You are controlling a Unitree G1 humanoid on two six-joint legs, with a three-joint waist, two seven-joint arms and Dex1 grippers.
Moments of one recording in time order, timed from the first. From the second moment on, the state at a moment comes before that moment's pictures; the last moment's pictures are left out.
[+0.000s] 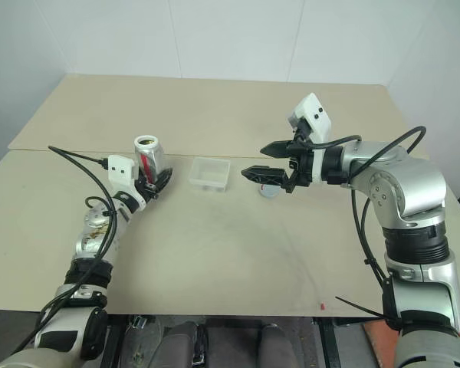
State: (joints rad) left arm -0.60 0.31 0.14 0.59 -0.20 -0.04 -0.43; right arm -0.81 -0.70 0.03 -0.15 0.60 0.96 0.88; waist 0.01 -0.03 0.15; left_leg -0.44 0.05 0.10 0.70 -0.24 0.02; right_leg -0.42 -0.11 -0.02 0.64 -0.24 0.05
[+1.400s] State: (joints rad) left arm -0.08 0.78 0.25 -0.13 -0.38 0.38 -0.83; right arm -0.69 -0.70 -0.03 -0.27 0.63 0.95 0.83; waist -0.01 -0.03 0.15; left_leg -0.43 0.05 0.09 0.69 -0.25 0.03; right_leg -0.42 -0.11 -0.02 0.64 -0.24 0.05
